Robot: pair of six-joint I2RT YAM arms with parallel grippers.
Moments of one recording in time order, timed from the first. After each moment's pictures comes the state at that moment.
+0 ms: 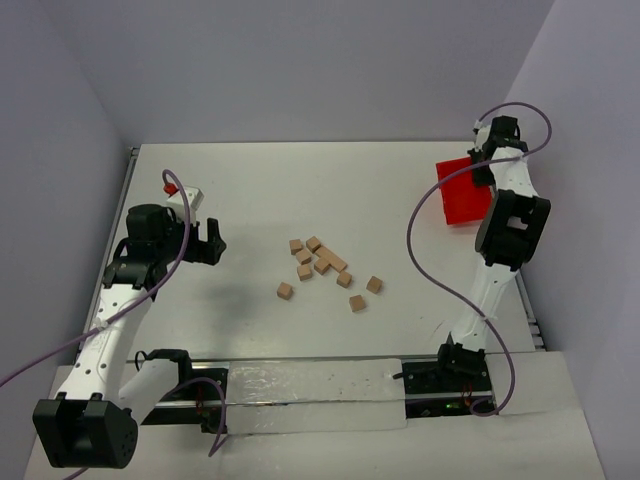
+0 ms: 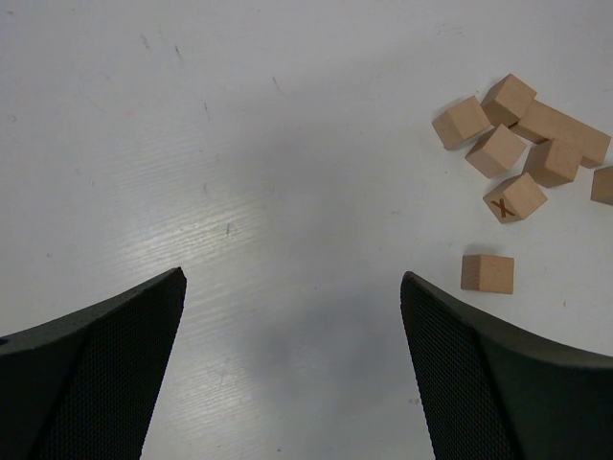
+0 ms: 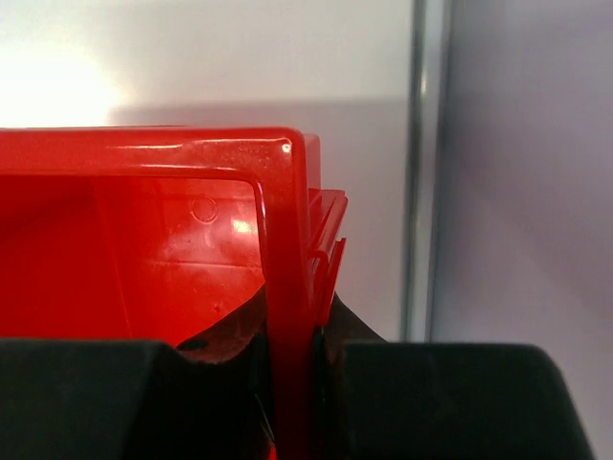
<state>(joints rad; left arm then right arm) -0.07 0.93 0.79 -0.46 0.29 0.08 -0.29 2.21 1.93 -0.71 0.03 -0.30</state>
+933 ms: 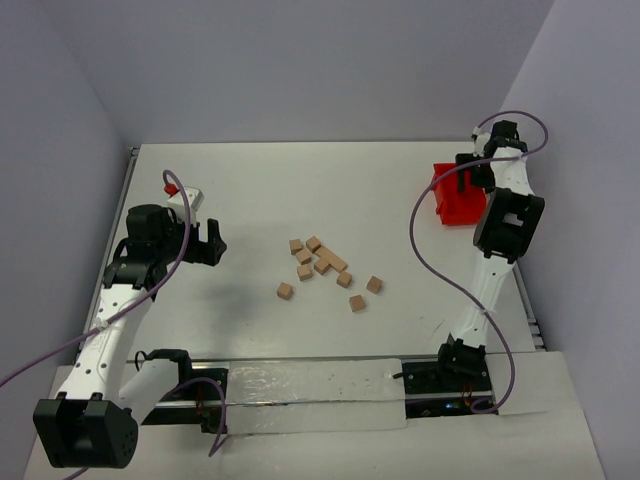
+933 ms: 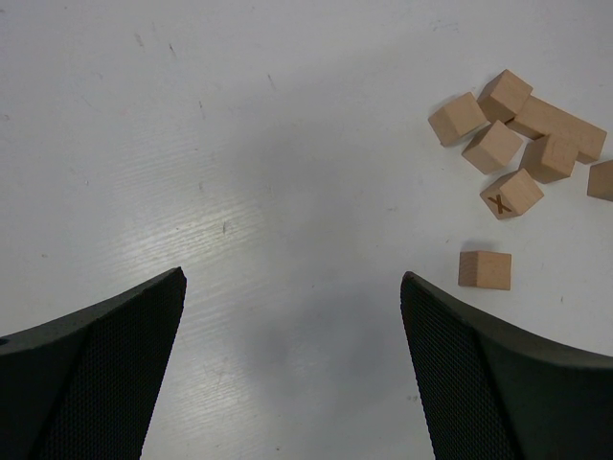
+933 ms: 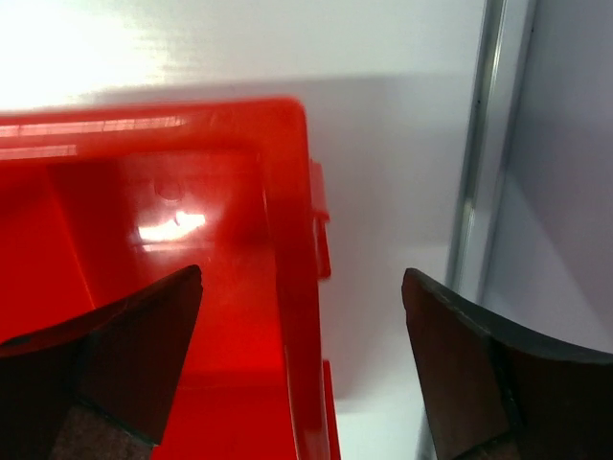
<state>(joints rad) -0.07 0.93 0.79 -0.47 0.30 0.09 -0.33 2.43 2.18 -0.85 -0.10 -0.29</state>
